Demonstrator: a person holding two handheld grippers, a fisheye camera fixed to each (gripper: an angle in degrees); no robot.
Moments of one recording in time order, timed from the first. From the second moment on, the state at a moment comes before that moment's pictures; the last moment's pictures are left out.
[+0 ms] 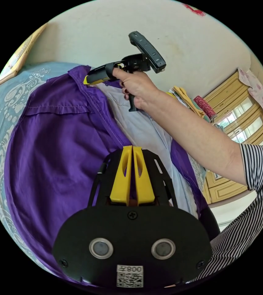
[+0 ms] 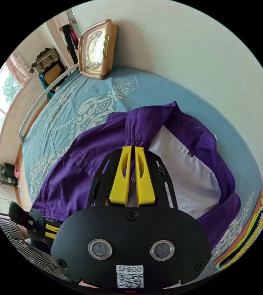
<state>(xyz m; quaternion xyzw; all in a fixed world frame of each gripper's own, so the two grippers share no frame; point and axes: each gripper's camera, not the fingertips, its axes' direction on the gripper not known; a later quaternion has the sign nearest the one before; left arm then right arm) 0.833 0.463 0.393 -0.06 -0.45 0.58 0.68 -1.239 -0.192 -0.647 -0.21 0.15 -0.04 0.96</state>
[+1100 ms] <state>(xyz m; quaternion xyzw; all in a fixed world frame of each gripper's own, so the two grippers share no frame) 0.815 0.608 0.354 -0.04 -0.52 0.54 0.66 -1.137 -0.013 -0.908 -0.13 0.17 0.19 0.96</state>
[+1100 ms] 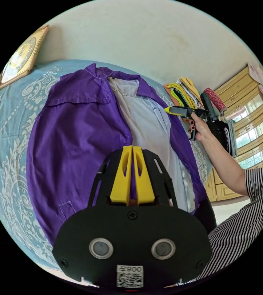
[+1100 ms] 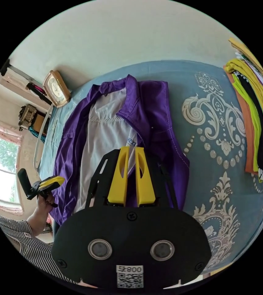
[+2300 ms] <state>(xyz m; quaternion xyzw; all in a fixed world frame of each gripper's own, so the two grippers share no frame) 0.710 0.791 0.240 -0.08 -0.58 0.41 0.70 -1.271 0.006 -0.846 -0.22 0.06 0.12 0.97</state>
